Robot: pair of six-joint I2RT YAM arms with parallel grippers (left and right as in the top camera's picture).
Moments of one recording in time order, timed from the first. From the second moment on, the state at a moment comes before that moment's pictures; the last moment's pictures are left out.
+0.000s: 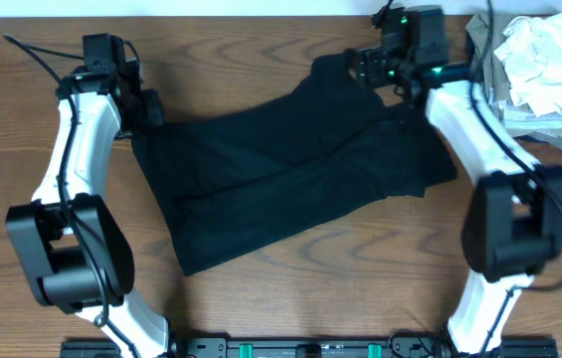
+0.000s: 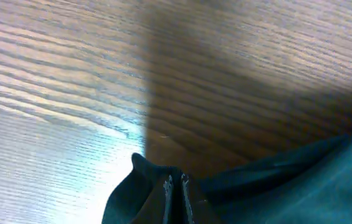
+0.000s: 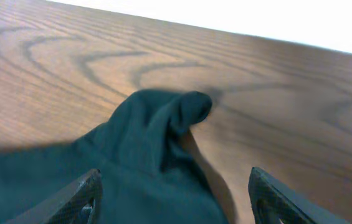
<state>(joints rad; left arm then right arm) 0.13 1.88 1.52 -0.86 0.05 -0.12 0.19 2.07 1.60 -0.25 -0.19 0.03</state>
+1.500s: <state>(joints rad) 0.08 1.88 1.52 -0.91 0.05 -0.12 0.21 2.23 1.88 -0.81 -0.28 0.09</state>
